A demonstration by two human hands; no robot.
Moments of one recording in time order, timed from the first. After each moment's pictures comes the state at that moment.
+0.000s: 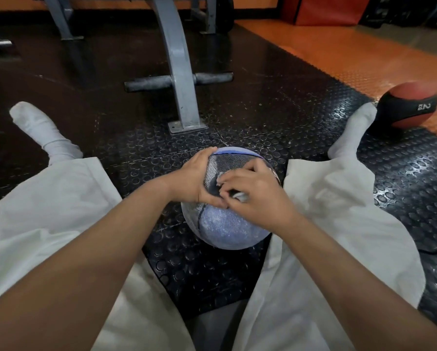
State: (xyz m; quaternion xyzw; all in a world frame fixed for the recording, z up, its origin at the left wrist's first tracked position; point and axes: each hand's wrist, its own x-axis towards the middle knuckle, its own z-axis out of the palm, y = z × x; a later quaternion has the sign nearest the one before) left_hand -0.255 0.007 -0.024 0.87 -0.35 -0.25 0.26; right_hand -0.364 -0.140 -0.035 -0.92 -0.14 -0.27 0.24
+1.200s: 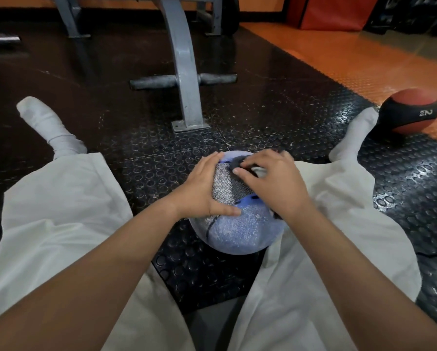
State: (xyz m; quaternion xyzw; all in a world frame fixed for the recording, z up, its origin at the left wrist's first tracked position) left_hand -0.289 0.009 -0.037 0.86 -0.35 -0.19 0.33; right_hand -0.362 -0.156 -0.016 -0.94 0.06 -0.25 0.23
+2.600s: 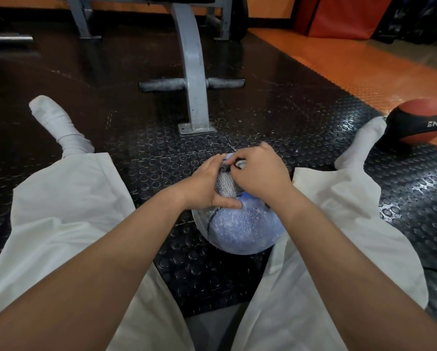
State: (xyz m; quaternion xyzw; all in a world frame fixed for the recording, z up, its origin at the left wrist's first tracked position) left_hand -0.269 0.007 -0.031 0.86 -0.33 -0.23 0.31; right_hand -0.332 -0.128 0.012 -0.97 0.07 -0.13 0.20
